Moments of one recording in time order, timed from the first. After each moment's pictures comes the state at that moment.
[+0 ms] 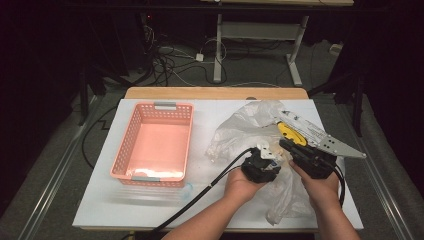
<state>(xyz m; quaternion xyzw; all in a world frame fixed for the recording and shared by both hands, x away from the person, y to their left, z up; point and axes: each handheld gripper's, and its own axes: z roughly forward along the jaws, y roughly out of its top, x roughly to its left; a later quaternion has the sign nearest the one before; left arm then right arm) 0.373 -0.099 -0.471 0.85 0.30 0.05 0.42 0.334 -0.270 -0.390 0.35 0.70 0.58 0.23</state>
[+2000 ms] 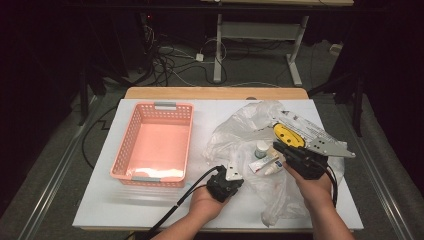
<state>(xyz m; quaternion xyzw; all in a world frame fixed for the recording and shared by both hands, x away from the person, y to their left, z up) 0.321 -0.001 -0.486 0.87 0.29 0.08 0.38 0.337 -0.256 -0.398 0.35 0.71 0.57 0.22</state>
